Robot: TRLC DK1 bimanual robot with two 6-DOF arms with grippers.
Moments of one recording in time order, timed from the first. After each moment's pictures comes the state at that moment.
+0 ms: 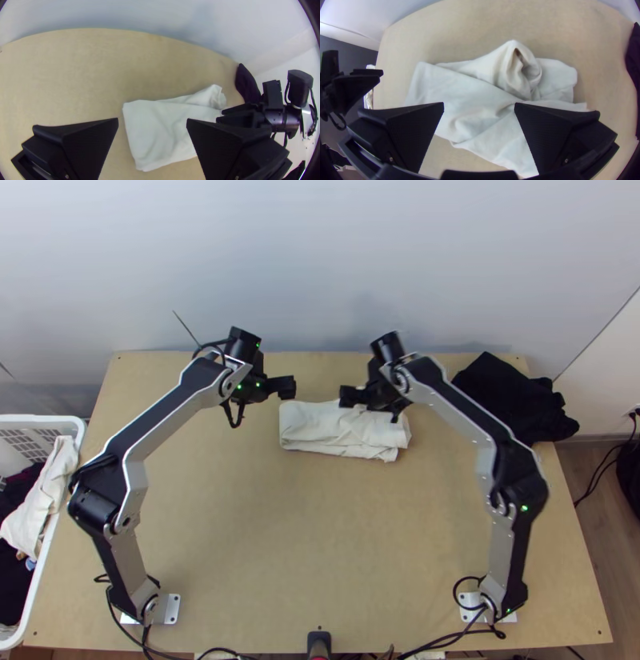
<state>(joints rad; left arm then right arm) -0.41 1.93 1.73 -0.68 0.16 -0.47 0.47 2.07 1.78 -0.77 -0.25 0.44</state>
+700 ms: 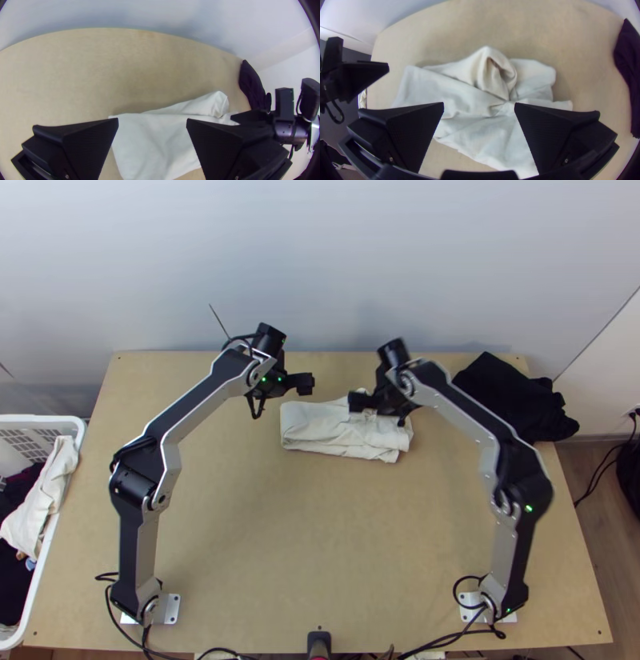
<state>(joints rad) -0.45 2.15 1.99 -0.77 0.14 -0.47 0.44 2.04 1.72 -0.76 -0.21 0.41</state>
